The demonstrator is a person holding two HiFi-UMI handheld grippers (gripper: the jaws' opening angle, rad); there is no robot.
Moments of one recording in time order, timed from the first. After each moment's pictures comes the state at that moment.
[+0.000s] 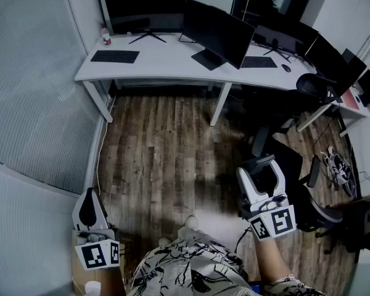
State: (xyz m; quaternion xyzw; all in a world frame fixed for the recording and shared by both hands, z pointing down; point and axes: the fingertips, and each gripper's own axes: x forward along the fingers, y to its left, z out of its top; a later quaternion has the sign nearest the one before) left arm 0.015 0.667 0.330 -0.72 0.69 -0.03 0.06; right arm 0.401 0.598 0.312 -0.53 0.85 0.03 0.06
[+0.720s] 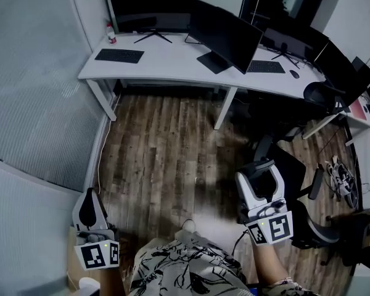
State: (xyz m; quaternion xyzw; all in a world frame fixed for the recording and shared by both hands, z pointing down) left arm 0.045 0.640 0.328 -0.71 0.71 -0.03 0.06; right arm 0.420 0.561 0.312 -0.50 0.86 0.04 0.07
